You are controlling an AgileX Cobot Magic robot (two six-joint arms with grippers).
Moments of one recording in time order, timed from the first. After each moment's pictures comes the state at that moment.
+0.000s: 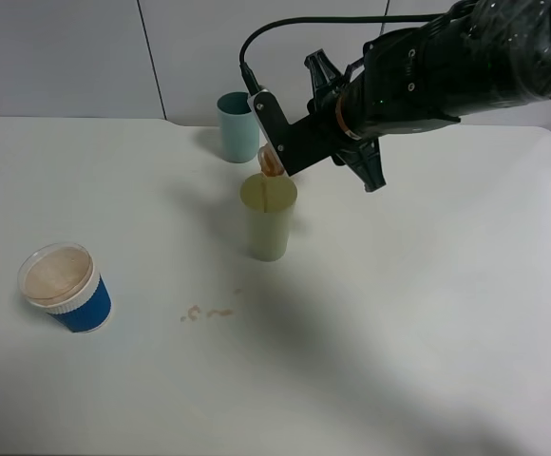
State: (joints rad) left arm 0.07 -0.01 -0.51 0.02 1.06 -0.04; right arm 0.68 1.82 -1.11 -1.13 0.42 -0.51
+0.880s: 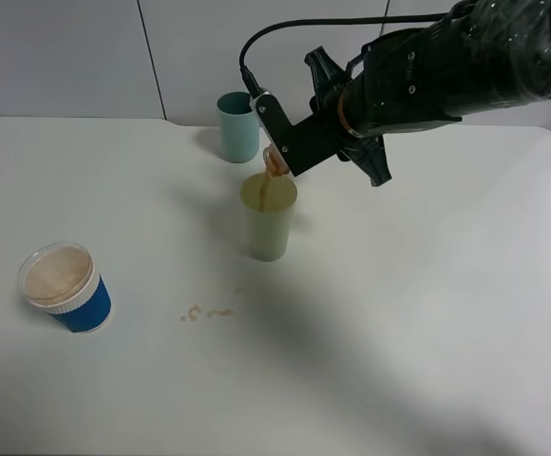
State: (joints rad) left arm 0.07 -0.01 -0.51 0.02 1.06 -0.04; right arm 0.68 1.82 -1.11 -1.19 0.44 -0.51
